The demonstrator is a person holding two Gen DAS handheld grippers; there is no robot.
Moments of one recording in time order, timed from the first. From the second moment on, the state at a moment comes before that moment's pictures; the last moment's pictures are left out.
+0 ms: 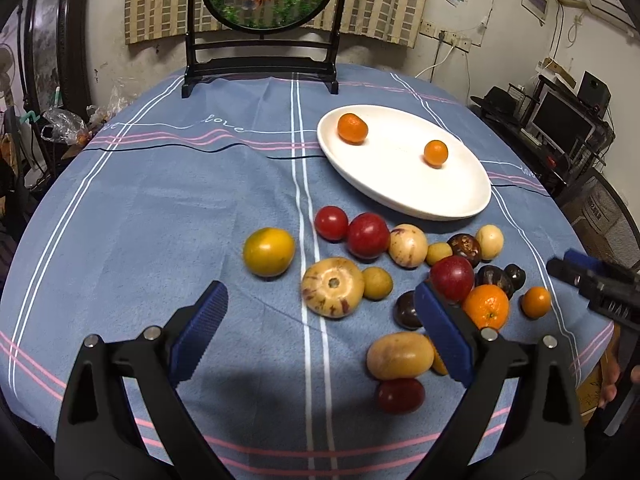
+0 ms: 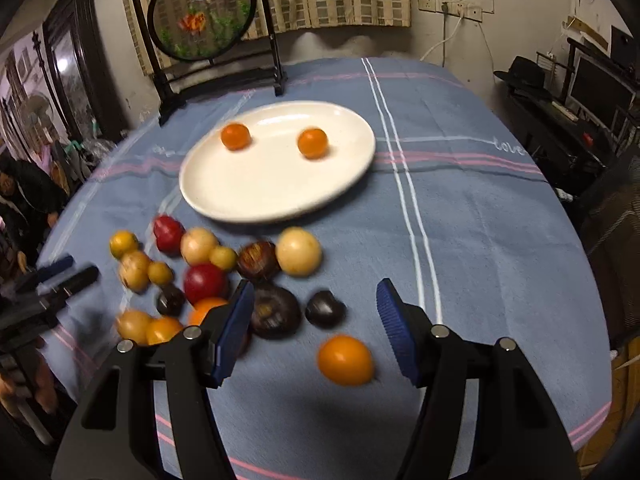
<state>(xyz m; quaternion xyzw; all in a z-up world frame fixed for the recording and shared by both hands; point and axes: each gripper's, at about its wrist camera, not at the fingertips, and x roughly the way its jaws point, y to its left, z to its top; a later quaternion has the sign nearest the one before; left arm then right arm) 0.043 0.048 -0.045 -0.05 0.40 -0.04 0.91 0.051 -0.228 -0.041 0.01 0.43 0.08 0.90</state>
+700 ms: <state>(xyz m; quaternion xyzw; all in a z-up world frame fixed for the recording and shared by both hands) 0.048 0.063 -0.066 -0.07 0.43 -0.04 0.90 0.045 -0.235 -0.088 0.02 0.46 0.10 0.88</state>
